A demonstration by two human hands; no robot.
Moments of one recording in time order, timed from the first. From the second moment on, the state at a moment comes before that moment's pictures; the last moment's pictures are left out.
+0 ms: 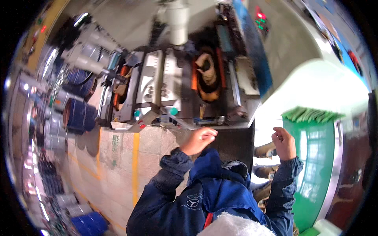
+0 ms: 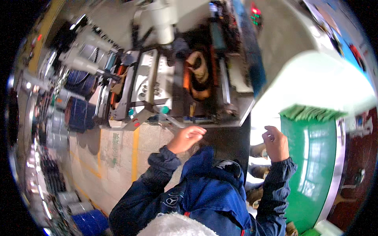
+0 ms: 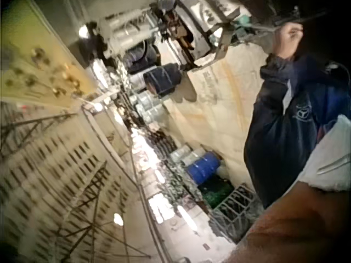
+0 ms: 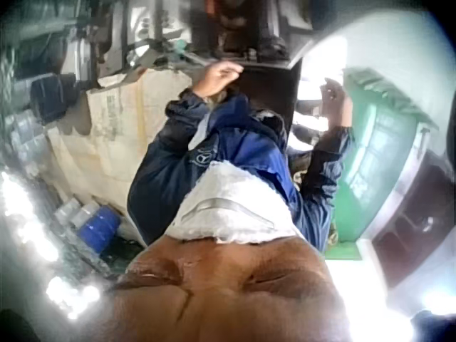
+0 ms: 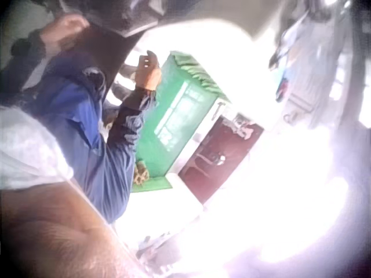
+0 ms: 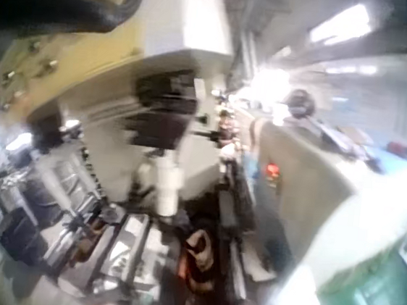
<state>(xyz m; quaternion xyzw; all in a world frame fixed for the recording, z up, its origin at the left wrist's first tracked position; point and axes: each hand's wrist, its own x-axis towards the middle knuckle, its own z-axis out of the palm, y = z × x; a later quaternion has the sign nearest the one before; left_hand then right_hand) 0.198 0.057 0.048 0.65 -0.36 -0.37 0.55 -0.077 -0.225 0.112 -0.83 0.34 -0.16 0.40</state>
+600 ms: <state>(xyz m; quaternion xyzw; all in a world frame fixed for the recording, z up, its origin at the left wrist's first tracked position) 0.697 0.311 0.059 0.98 -0.16 0.00 0.13 0.357 -0.183 0.093 -0.89 0.42 0.03 0.16</state>
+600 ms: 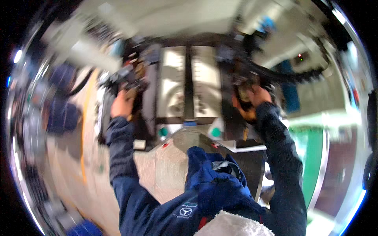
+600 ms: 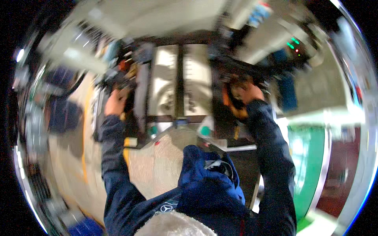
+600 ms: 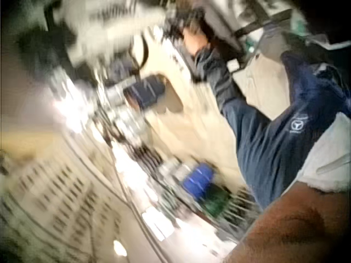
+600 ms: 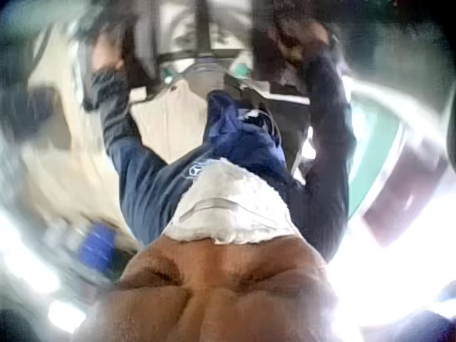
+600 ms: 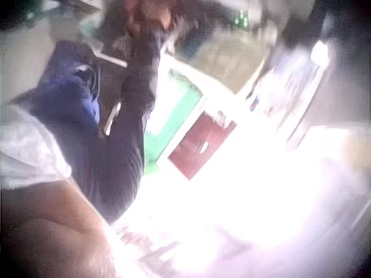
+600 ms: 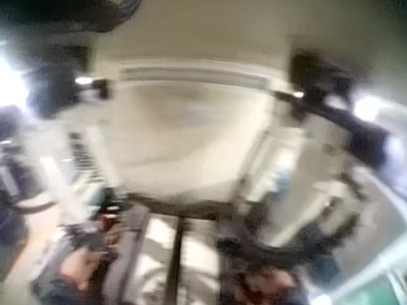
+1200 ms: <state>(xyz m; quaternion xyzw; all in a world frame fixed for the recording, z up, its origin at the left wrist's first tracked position) 0.513 0.242 0.031 0.89 -0.35 0.06 0.28 -0.208 -0.052 0.237 -0.54 0.59 -0.44 0.41</state>
